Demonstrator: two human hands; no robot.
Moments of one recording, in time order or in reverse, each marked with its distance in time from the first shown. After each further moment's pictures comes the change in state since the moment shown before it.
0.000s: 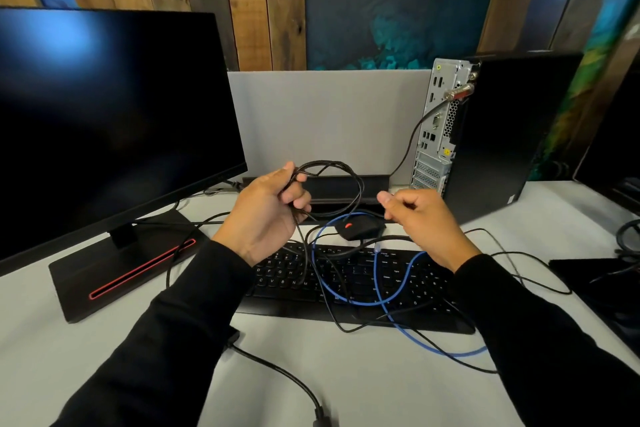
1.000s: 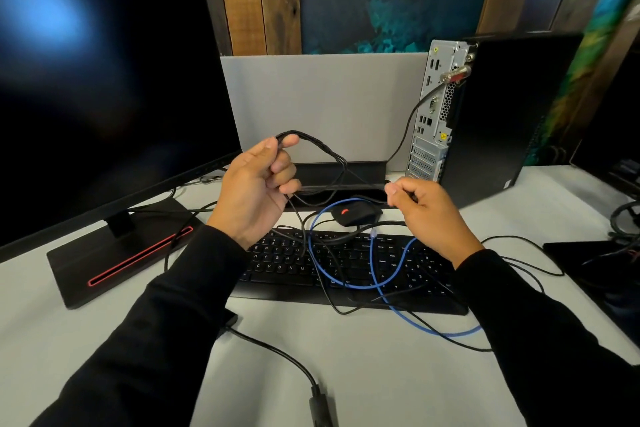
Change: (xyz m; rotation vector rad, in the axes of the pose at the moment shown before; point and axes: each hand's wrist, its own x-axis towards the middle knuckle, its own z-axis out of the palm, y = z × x) left_hand -0.004 0.004 0.002 -0.045 -0.022 0.195; right_hand -0.019 -0.003 -0.010 -0.155 -0.018 -0.119
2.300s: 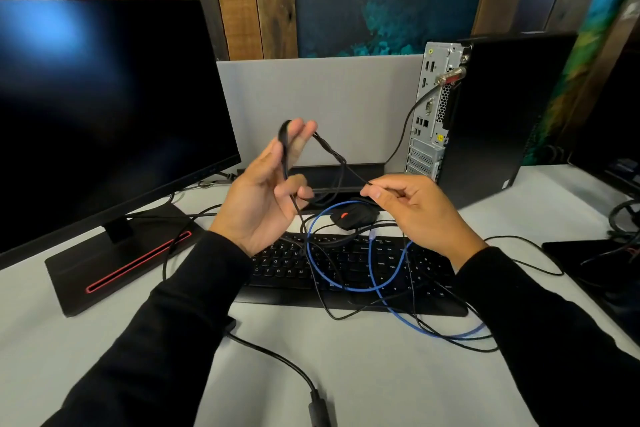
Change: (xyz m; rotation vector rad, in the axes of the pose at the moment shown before) left_hand -0.007 -0.003 0.007 -0.184 -0.344 -0.128; right_hand -0.001 -0.028 -0.001 0.135 -0.079 -0.111
